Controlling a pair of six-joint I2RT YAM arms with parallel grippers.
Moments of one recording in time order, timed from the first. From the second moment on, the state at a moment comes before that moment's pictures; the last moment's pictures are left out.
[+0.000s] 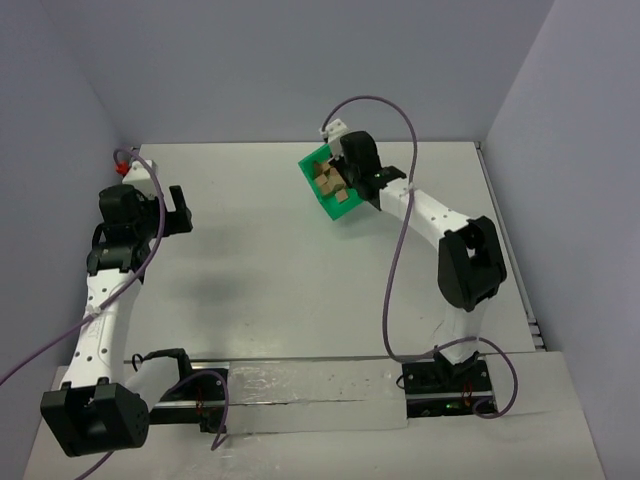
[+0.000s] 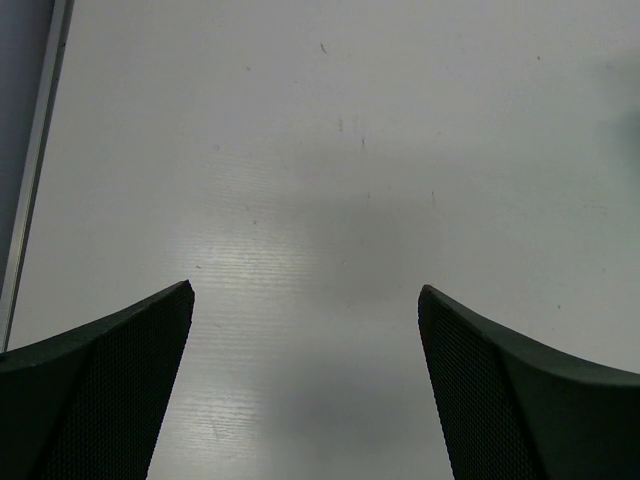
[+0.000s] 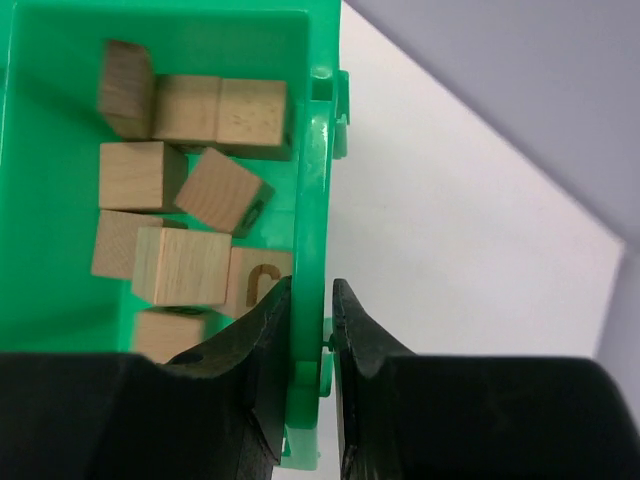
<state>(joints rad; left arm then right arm) 0.07 1.02 0.93 -0.40 0.08 -0.05 0.46 1.87 1.55 -0.25 0.27 -0.30</state>
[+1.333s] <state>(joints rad) 0.08 0.83 0.95 -0.51 -0.03 -0.06 1.06 1.95 0.71 1.17 0.66 -1.72</state>
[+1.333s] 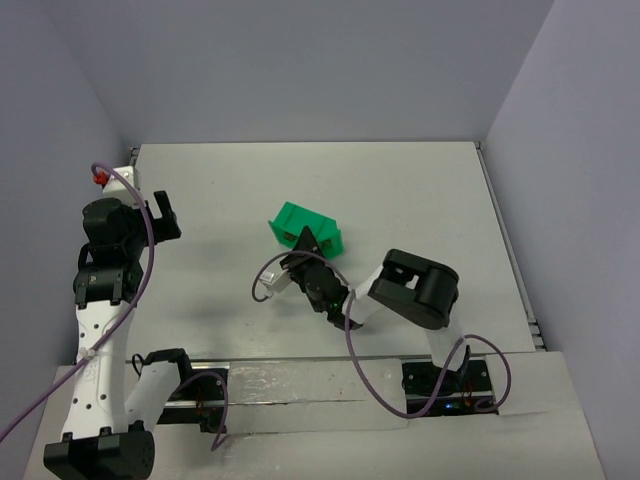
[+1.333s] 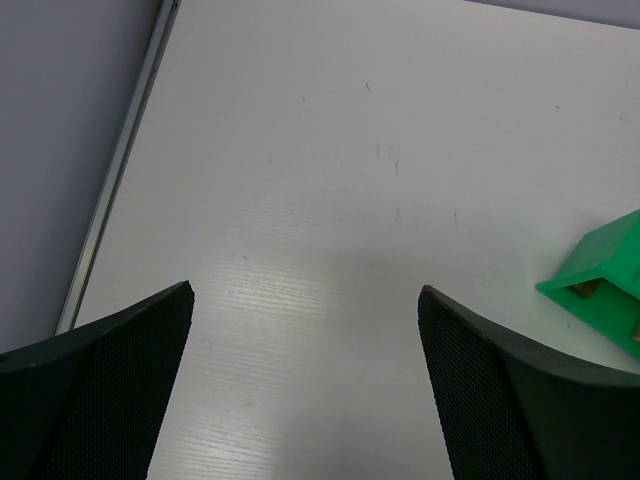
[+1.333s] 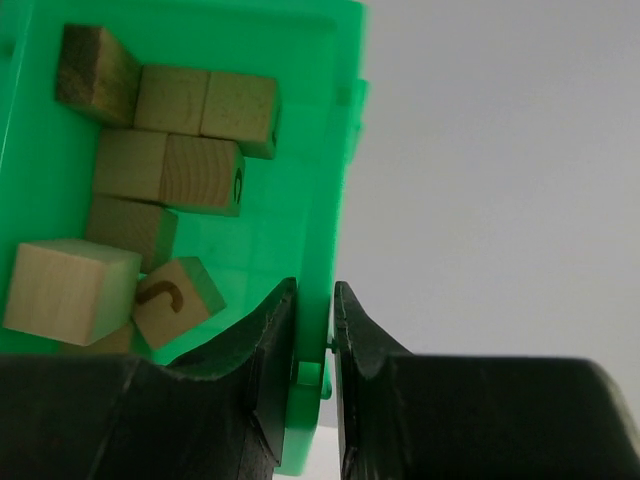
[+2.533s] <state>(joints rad) 0.08 0.86 0.95 -0.52 -0.07 -0.08 1.14 2.29 0.76 1.47 0.66 -1.93</state>
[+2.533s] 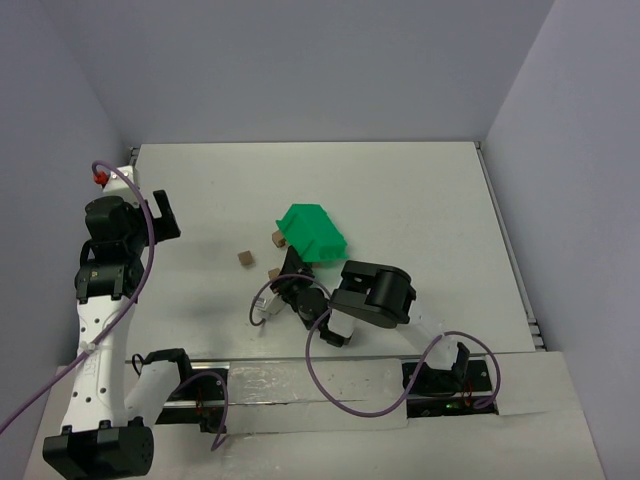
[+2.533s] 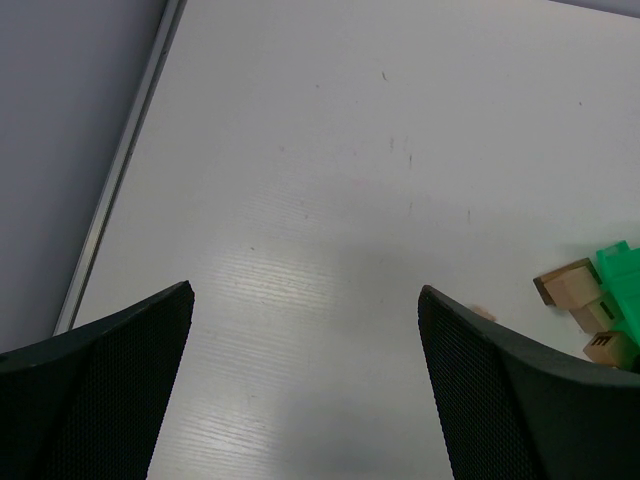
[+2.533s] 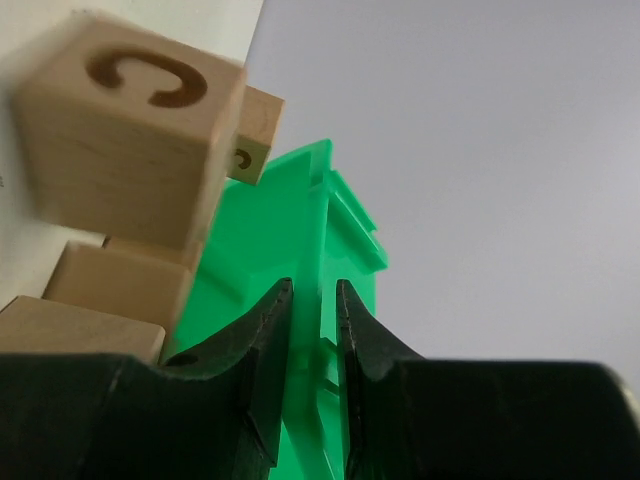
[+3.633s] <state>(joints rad) 0.08 0.89 0.95 -0.52 -0.07 -0.08 0.99 1.81 0.81 1.24 0.79 -1.79</state>
